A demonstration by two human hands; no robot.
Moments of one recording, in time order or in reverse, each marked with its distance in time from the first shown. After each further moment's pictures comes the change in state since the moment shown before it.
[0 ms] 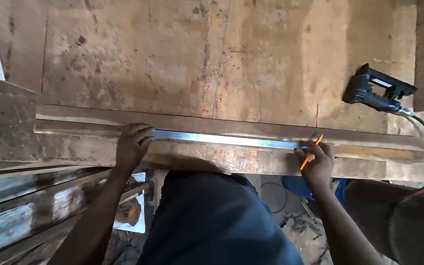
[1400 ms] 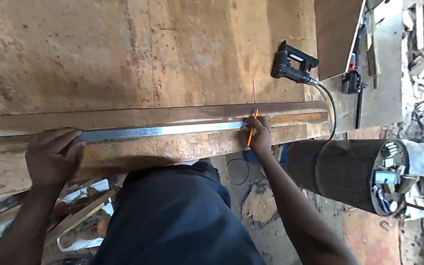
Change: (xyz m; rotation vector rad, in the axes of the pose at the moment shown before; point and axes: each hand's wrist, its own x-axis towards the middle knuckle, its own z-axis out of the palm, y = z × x) left_hand -0.002 0.001 0.000 0.035 0.005 0.043; right_hand 0.008 0.009 -0.003 -0.056 0.019 -0.060
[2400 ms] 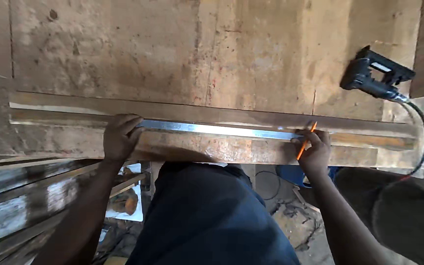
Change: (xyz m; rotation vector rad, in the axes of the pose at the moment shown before) left_hand -0.001 -0.003 0.003 -0.006 0.042 0.000; right_hand 0.001 -0.004 -0.005 0.002 -0.079 0.005
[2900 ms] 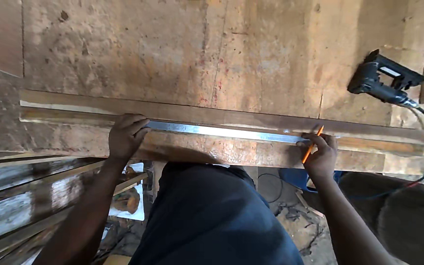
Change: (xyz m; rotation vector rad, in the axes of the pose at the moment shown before) left_hand 0.001 -0.009 0.003 0.045 0.014 0.077; right_hand -0.001 0.001 0.001 0.008 0.021 0.005
